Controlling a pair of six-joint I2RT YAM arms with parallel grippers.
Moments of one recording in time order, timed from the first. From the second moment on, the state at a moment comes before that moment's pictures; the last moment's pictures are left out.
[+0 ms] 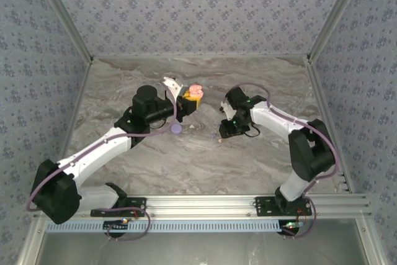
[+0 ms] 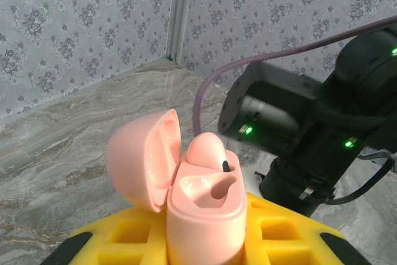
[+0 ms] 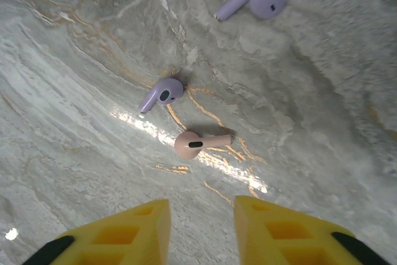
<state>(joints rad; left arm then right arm) -0.64 1.23 0.87 0.20 0.40 -0.14 0.51 1.67 1.11 -0.79 -0.25 0.15</state>
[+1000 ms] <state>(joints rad) -0.64 1.22 0.85 0.17 0.37 -0.14 0.53 1.86 1.19 -0.72 -0.18 0.19</state>
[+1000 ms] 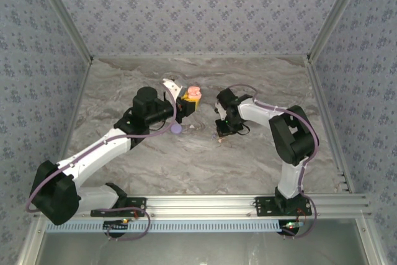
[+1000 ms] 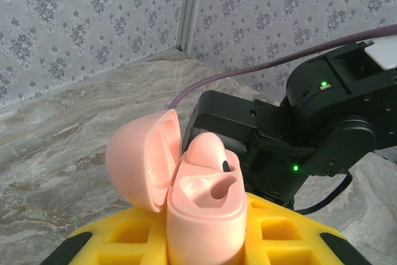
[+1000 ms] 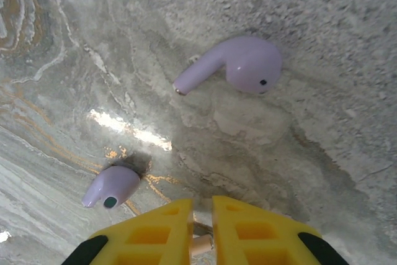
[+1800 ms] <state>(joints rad) -0.64 1.22 0.84 0.17 0.36 -0.13 0.59 1.85 1.18 -0.80 -0.10 0.19</state>
